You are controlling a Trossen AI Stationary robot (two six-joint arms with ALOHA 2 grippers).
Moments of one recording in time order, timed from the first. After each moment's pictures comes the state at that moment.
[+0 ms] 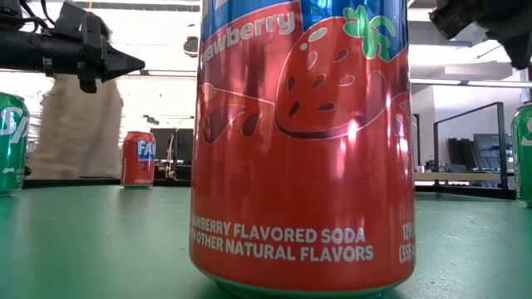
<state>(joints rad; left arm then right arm) 0.19 0.01 0.04 0.27 -0.48 0.03 0.15 1.20 1.20 -1.56 -0.10 1.03</state>
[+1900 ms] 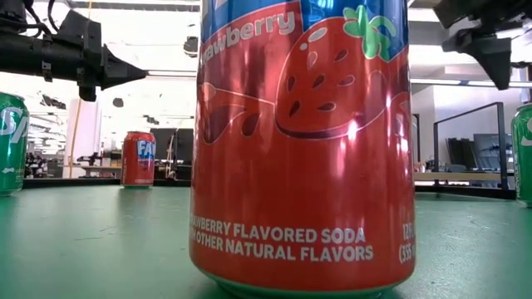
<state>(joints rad) 0.19 0.01 0.04 0.21 -0.48 -0.04 0.32 1.36 1.21 -1.57 0.00 0.31</state>
